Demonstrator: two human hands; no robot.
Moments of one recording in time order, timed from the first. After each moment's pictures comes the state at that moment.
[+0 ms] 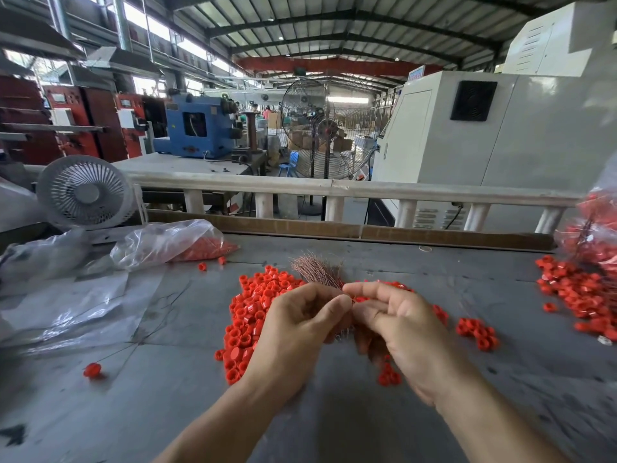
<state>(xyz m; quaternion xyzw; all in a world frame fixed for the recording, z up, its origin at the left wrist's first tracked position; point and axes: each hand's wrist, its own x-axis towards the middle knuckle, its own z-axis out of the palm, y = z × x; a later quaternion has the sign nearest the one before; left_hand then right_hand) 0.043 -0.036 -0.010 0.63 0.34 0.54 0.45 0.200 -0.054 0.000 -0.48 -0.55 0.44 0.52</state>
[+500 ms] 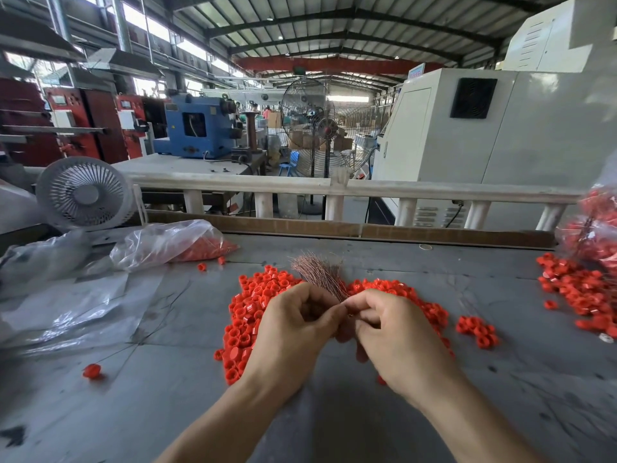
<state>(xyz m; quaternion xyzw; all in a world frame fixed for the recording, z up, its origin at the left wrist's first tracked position) 0.041 -0.033 -0.014 0.65 0.39 0.52 0.40 0.196 -0.058 -0.003 -0.57 -0.65 0.26 0.42</state>
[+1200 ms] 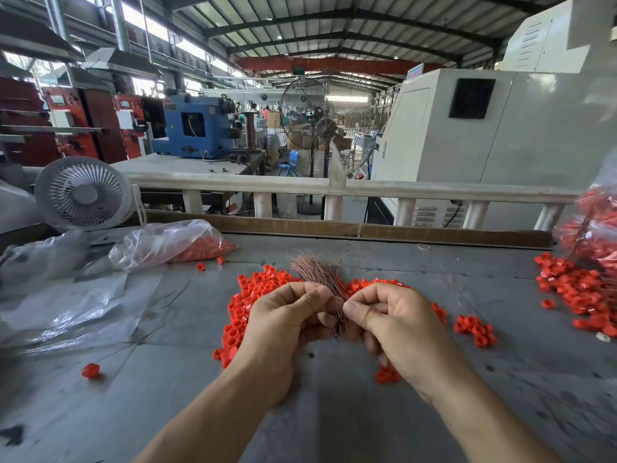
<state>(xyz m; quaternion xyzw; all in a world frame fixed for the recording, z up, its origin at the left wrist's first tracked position) 0.039 -0.034 -0.005 0.43 0.33 0.56 0.63 0.203 -0.055 0.002 -0.52 -0.60 0.36 0.50</state>
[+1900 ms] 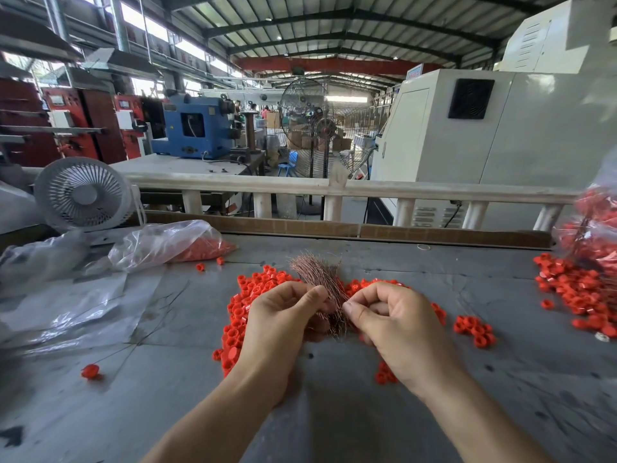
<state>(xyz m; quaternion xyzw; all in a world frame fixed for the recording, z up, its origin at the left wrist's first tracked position) 0.040 -0.034 -0.007 0.48 0.40 0.58 0.53 0.200 -0.055 -0.002 -0.53 -0.61 0.28 0.52</state>
